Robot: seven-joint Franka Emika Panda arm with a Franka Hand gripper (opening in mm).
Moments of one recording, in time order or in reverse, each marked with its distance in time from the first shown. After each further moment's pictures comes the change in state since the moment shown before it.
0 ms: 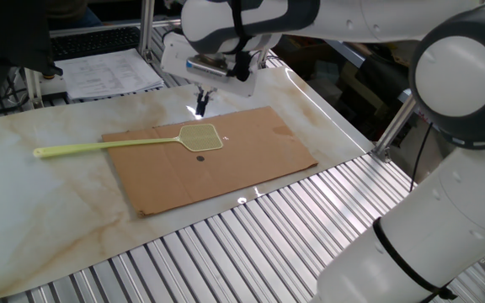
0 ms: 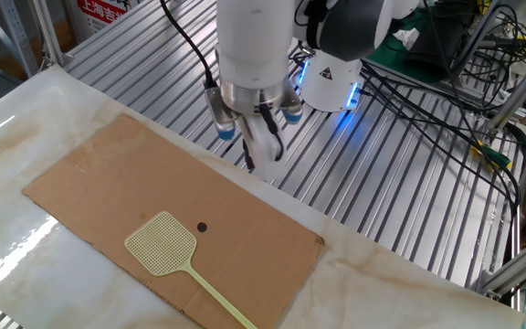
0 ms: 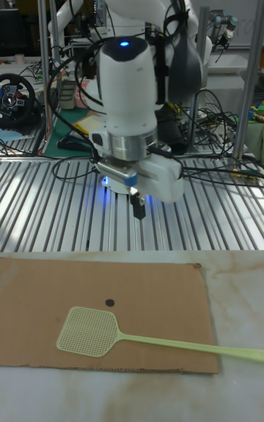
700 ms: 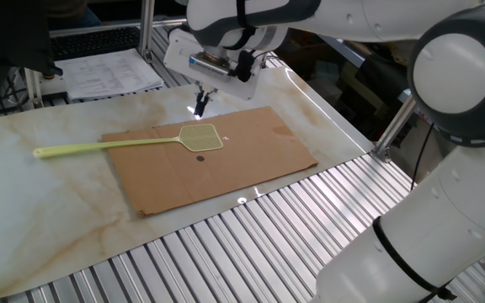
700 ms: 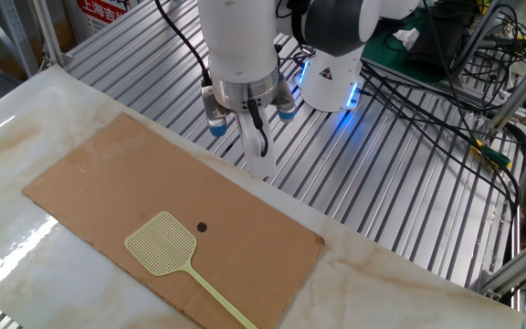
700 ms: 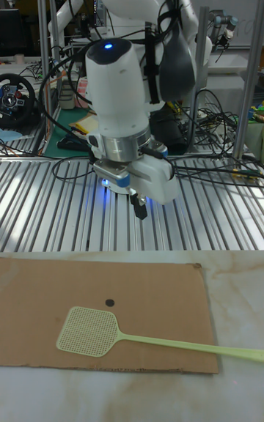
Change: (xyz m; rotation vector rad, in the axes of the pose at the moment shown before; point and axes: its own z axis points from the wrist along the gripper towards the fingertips) arm 0.000 -0.001 0.001 -0.041 0.045 0.066
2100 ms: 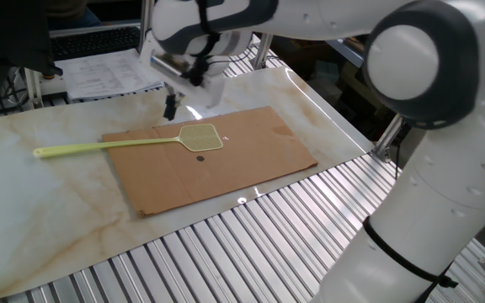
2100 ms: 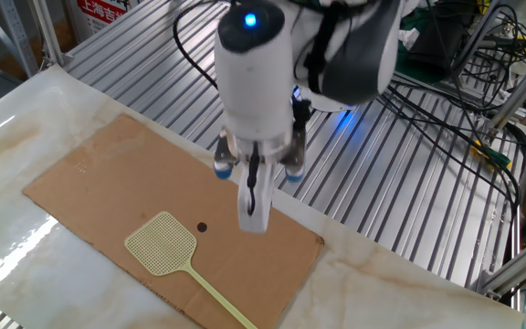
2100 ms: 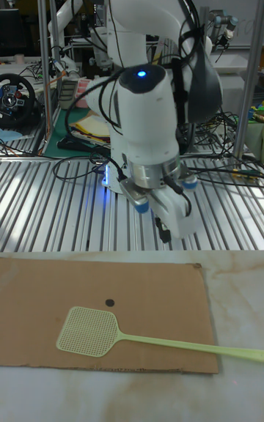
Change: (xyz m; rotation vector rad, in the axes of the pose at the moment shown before) arm 0.003 0.056 0.031 -0.003 -0.001 0.307
